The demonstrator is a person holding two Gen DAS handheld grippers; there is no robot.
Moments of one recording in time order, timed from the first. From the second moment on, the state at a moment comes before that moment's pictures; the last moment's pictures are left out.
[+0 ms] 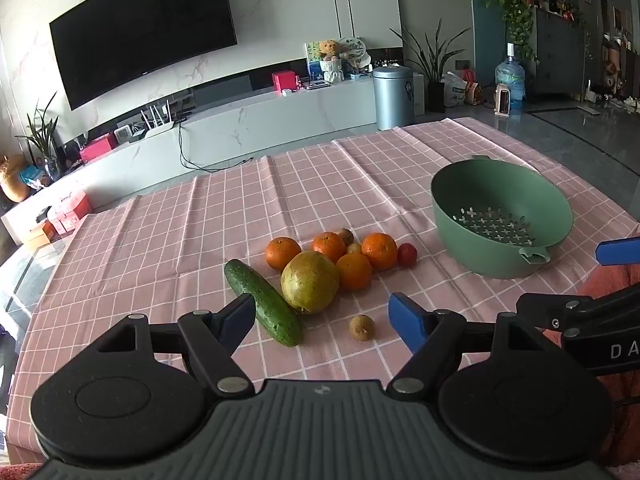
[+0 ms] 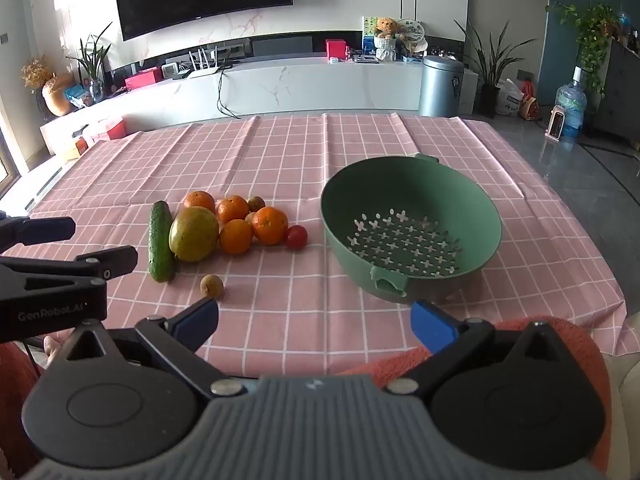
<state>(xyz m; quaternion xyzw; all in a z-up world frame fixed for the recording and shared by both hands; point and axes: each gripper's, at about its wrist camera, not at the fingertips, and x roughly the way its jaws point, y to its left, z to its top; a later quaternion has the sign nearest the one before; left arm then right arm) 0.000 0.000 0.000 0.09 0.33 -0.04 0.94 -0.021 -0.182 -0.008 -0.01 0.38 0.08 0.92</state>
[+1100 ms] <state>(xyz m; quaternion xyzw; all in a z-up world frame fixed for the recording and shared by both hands) 0.003 0.006 -0.002 0.08 0.35 -0.04 0.93 -0.017 -0.175 -0.011 -0.01 0.39 0.09 0.92</state>
